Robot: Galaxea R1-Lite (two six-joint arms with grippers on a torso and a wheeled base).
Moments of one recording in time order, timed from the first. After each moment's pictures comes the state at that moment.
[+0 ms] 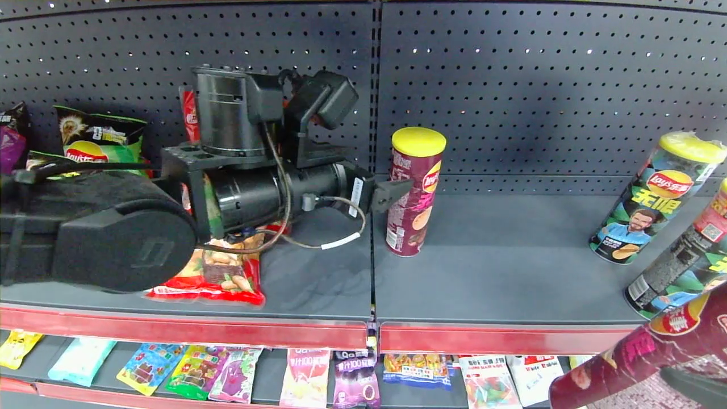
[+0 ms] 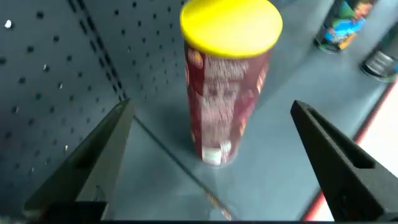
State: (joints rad) left arm -0.68 1.79 -1.19 -0.44 -0.10 0.12; right arm 0.41 0.73 -0.46 -0.04 0.36 -0.11
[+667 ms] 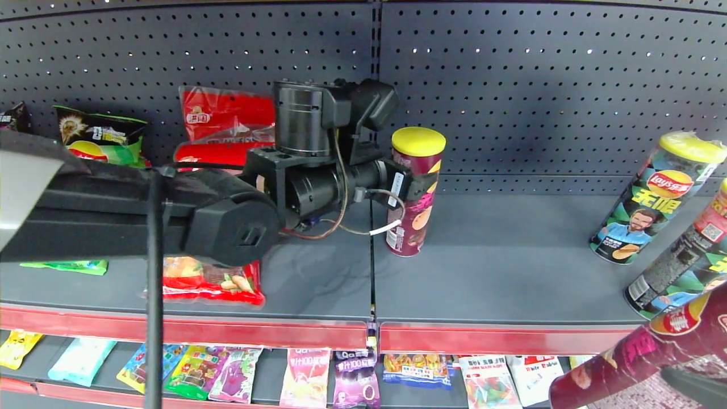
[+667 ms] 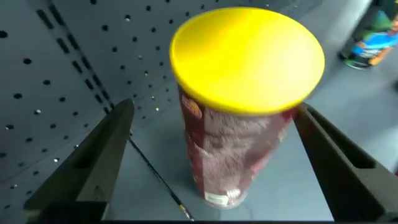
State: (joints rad) left arm -0.72 1.97 -1.39 -0.45 -0.01 0.12; right arm 0.41 0.73 -0.46 -0.04 0.36 -0.11
